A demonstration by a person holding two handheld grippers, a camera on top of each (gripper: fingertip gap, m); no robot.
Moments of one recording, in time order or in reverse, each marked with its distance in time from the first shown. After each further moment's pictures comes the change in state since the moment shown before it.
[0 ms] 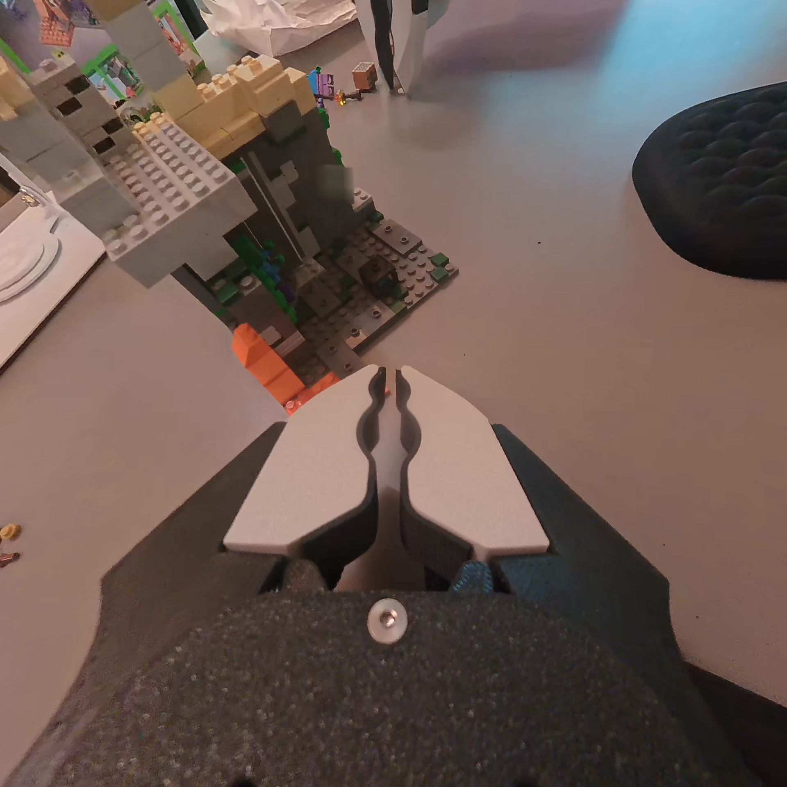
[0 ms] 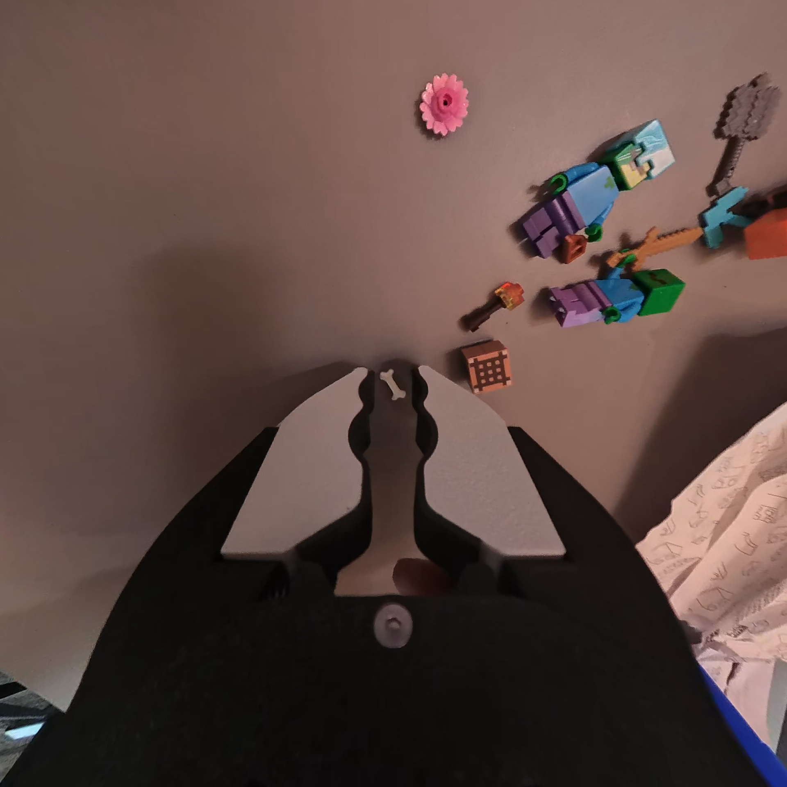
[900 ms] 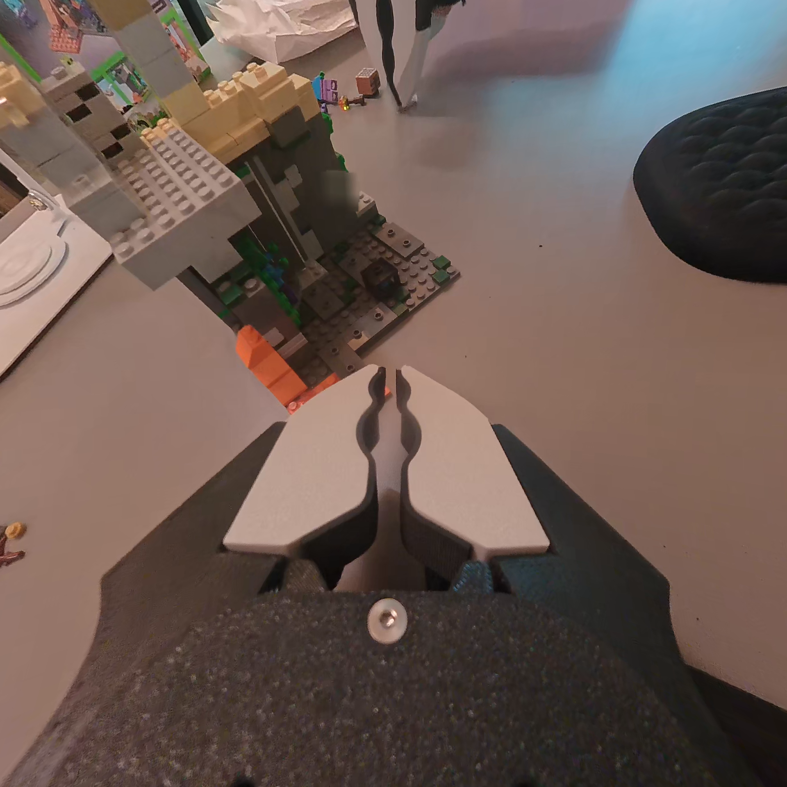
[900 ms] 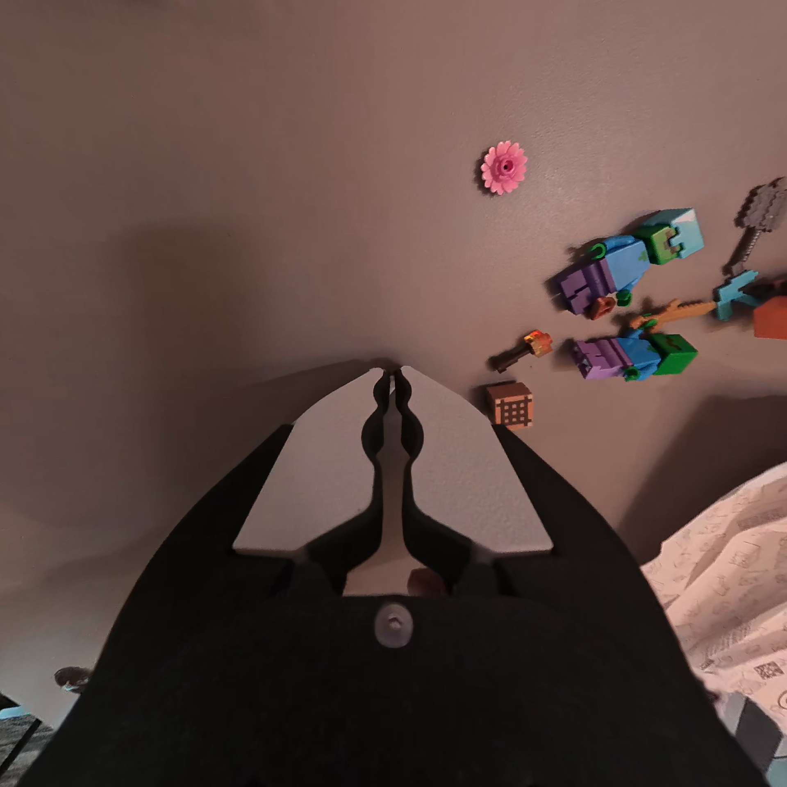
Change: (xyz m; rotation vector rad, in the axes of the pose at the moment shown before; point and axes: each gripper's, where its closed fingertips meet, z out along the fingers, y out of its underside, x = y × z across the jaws) left arm -0.001 -0.001 -0.001 0.008 -0.008 0.000; right arm -0.014 -0.013 0.001 0.008 -0.015 -0.099
